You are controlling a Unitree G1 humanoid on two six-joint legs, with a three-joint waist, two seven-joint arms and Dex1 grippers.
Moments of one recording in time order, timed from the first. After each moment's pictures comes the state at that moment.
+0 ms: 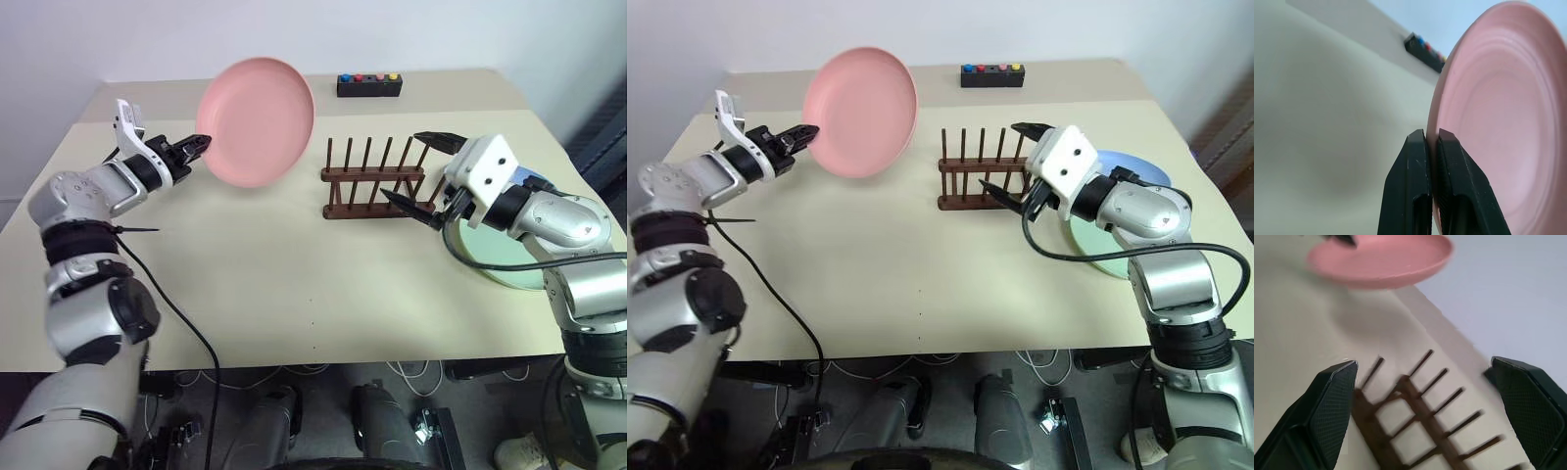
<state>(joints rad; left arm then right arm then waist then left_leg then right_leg) -1.03 0.45 0.62 0.65 -0.53 0.97 -0.51 -0.50 -0.76 0.01 -0.31 0.16 0.21 0.73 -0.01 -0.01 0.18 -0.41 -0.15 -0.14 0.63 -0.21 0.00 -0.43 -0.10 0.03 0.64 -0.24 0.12</state>
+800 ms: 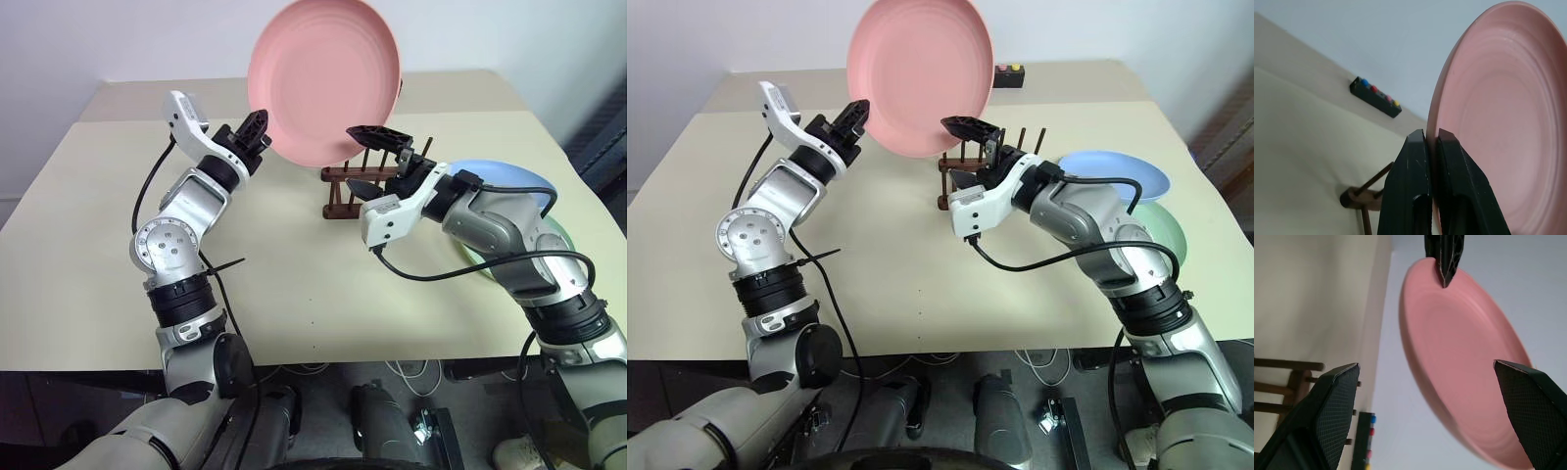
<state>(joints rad) -0.81 0.00 0.50 -0.09 -0.81 0.89 -0.01 -0.69 -0.71 0.27 -0.17 -0.64 -0.28 0.48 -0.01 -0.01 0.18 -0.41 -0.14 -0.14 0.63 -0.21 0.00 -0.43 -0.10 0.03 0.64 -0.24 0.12</state>
